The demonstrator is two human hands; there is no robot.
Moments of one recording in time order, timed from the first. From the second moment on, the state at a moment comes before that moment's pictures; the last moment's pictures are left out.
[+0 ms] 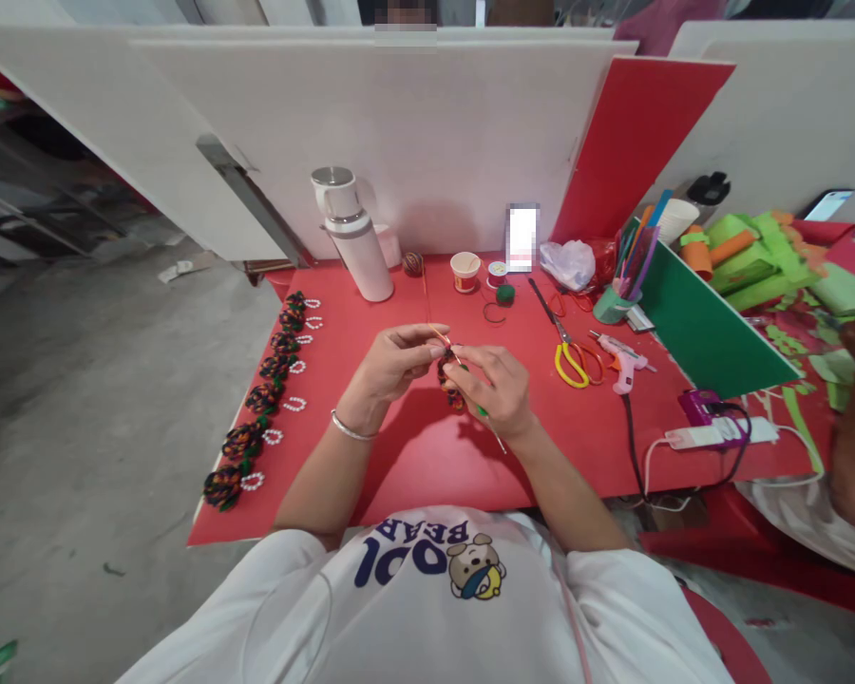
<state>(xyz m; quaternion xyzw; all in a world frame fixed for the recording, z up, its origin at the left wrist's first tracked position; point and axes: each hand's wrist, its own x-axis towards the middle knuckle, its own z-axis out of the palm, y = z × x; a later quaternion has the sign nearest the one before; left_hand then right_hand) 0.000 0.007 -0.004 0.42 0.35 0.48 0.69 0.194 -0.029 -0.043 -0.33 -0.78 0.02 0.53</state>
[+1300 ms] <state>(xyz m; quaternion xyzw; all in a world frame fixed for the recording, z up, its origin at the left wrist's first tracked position) -0.005 -0.005 0.000 0.51 0.35 0.48 0.63 0.185 -0.046 -0.022 -0.30 -0.72 0.24 0.57</state>
